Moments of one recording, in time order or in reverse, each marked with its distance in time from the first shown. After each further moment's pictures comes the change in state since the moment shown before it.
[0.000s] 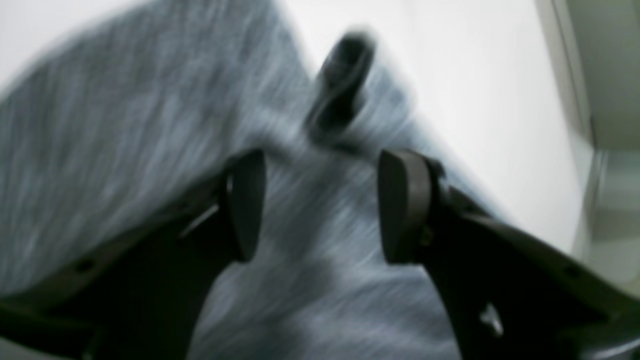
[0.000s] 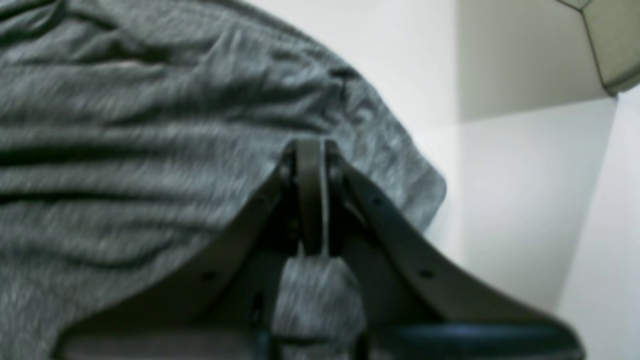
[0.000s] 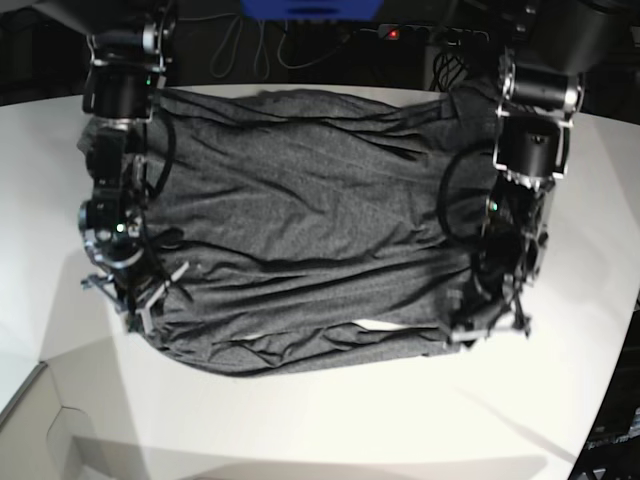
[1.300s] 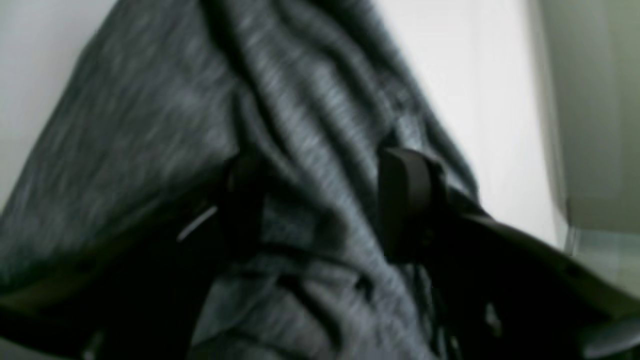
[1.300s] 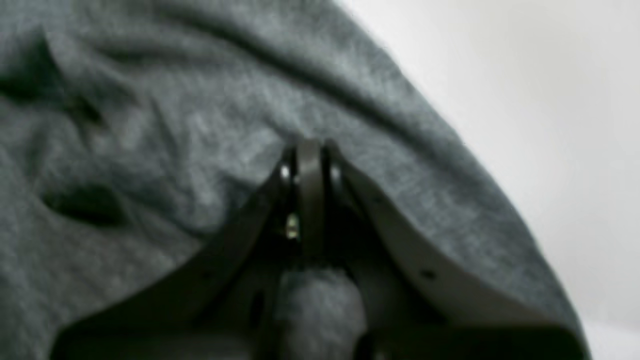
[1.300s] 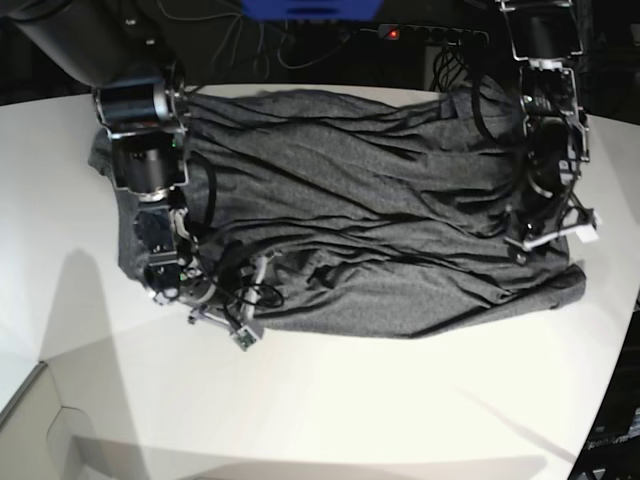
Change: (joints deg) left arm 28.0 0.1 -22.4 24.5 -0.3 -0.4 0.9; right arm 17.3 -2.5 -13.2 -29.7 0.9 21.7 1.9
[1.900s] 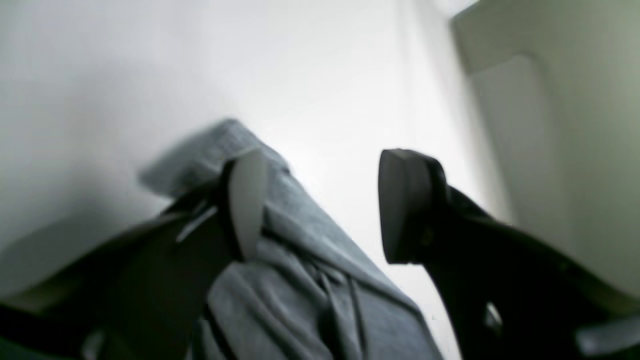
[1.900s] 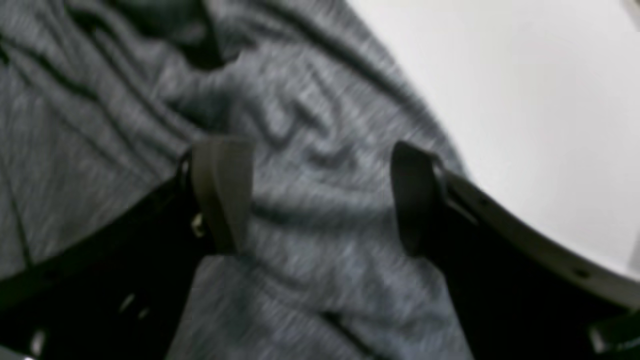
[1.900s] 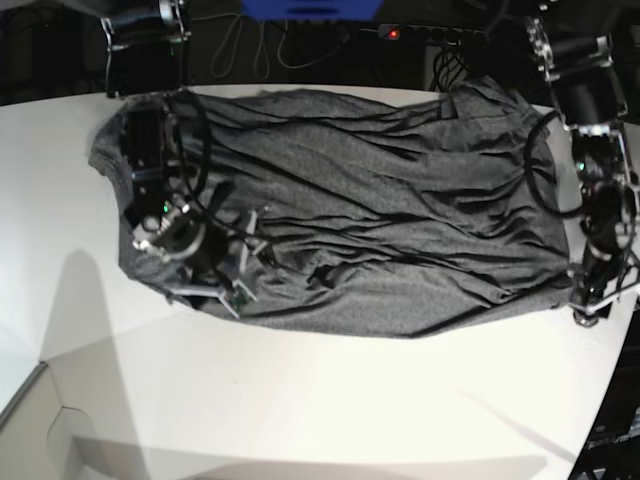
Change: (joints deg) left arm -13.2 -8.2 -4.6 -7.1 -0.1 -0.3 0.2; right arm -20.2 0.0 0.1 41.1 -1.2 0.2 -11.9
